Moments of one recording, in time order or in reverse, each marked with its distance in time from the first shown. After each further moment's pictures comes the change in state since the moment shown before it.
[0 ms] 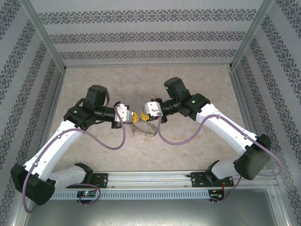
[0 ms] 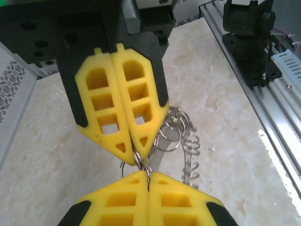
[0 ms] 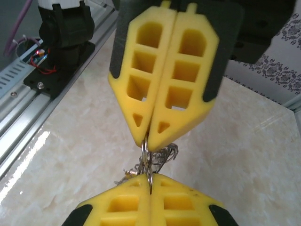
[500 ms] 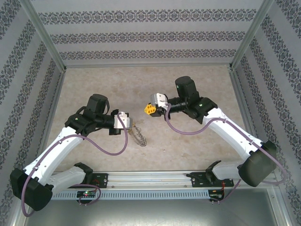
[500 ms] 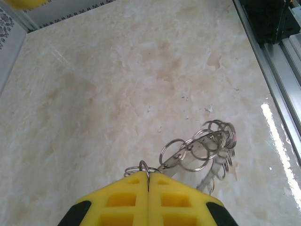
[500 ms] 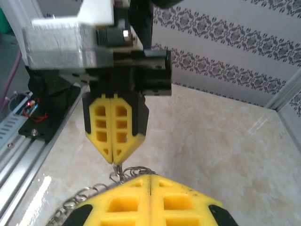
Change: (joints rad) left arm -0.004 -0.061 -0.157 0.022 -0.127 -0.011; right arm -0.076 -0.087 -0.132 0.271 -0.118 0.302
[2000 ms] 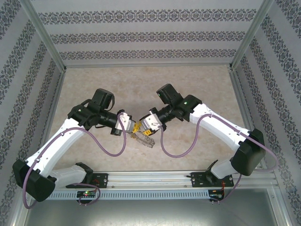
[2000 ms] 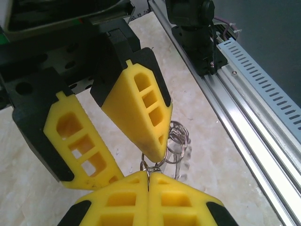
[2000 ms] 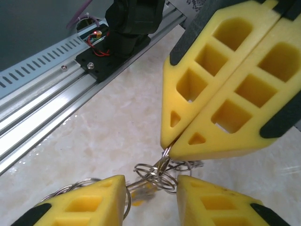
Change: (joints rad) left arm -0.053 0.111 0.185 -0.224 0.197 0.198; right arm 0.151 0.156 0.137 -0.444 0.068 -0.665
